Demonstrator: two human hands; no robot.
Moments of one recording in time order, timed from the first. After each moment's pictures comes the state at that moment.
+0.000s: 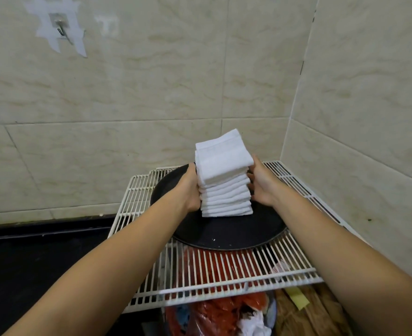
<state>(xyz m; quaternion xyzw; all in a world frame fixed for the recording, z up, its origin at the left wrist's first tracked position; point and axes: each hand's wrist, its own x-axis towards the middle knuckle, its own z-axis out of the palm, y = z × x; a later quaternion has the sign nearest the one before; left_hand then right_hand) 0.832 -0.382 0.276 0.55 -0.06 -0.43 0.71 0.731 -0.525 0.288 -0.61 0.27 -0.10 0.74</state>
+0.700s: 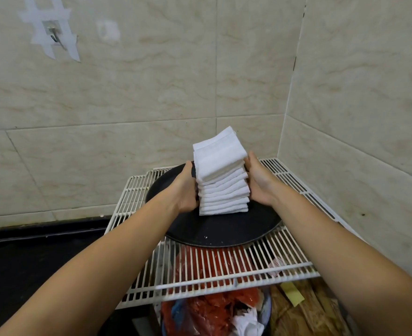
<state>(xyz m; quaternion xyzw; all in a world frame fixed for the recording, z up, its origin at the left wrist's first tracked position) 0.822 -0.382 0.276 0.62 -0.11 -0.43 0.65 0.712 -0.526 0.291 -0.60 0.21 -0.08 0.77</state>
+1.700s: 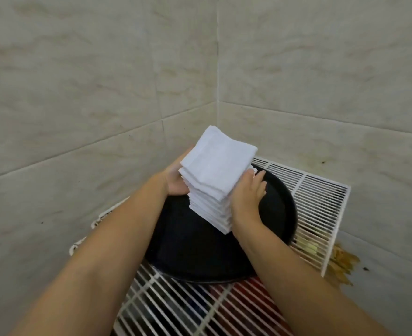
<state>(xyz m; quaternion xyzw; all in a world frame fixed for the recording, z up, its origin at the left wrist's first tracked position) 0.936 -0.467 0.282 0.49 -0.33 -0.67 0.44 0.783 -0.425 0.262 -0.41 0.59 -0.52 0.47</state>
